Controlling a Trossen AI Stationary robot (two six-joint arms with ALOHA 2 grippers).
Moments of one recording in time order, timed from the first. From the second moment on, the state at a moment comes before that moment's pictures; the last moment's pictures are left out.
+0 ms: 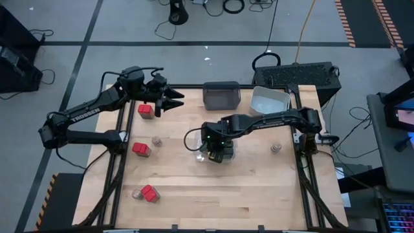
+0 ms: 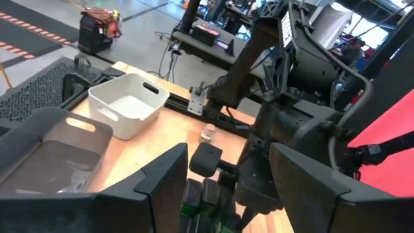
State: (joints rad) left arm 0.57 1.04 0.95 -0.12 0.63 -0.27; right arm 0.02 1.92 1.60 -0.87 -0.08 0.33
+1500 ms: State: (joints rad) left arm 0.45 1.04 0.95 -0.12 0.60 -0.28; right arm 0.16 1.85 1.53 -0.95 0.00 0.38
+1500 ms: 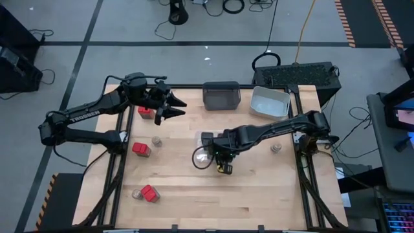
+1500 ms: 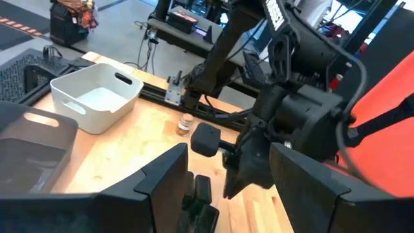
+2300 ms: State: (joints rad) left arm 0.45 1.04 0.95 -0.12 0.59 -0.28; right arm 0.11 1.85 1.41 -0.73 0.05 0.49
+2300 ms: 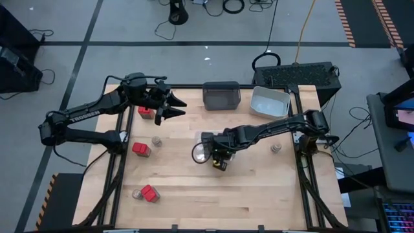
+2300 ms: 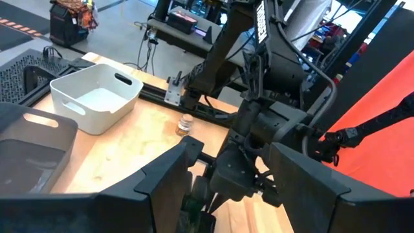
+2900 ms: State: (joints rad) left arm 0.45 1.04 0.95 -0.12 0.59 -0.28; right arm 0.11 1.80 1.45 -0.71 0.08 0.52
